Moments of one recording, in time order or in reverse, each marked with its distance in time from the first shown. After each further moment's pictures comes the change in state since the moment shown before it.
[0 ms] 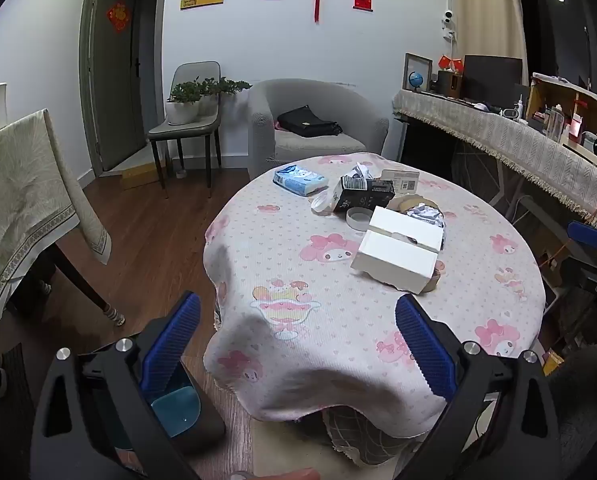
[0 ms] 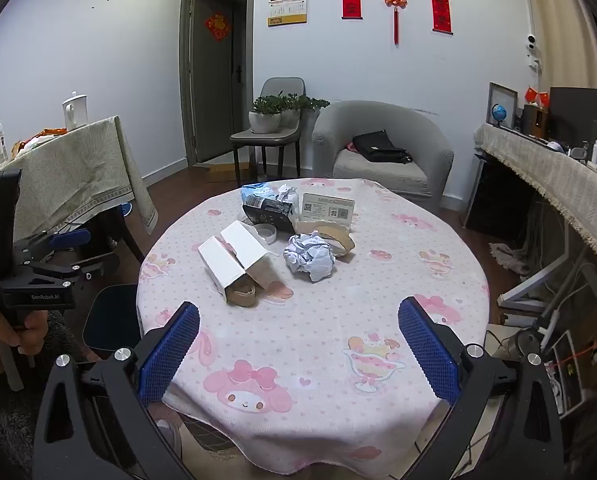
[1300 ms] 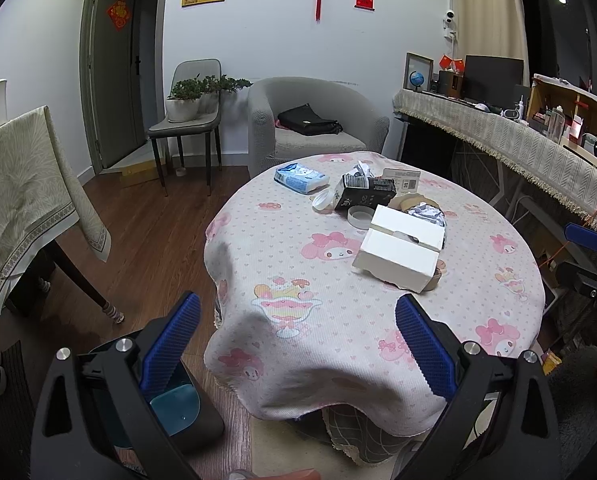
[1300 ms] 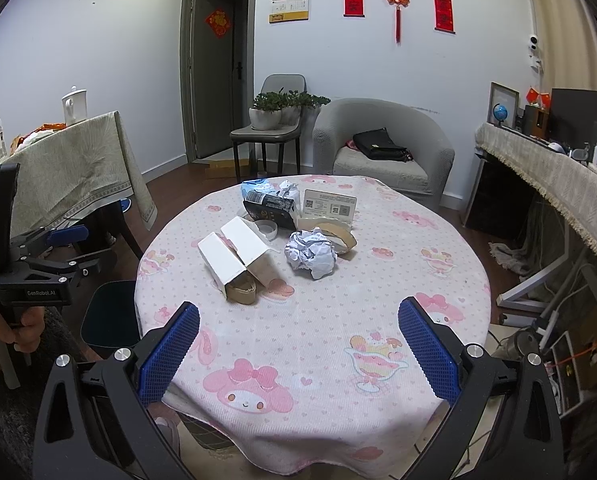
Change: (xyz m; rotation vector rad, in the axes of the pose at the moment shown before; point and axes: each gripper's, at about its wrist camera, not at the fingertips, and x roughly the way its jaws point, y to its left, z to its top) left arm 0.005 0.004 0.000 0.000 0.016 -0.002; right arm 0.004 0.003 -0.002 -0.005 0.006 -0.002
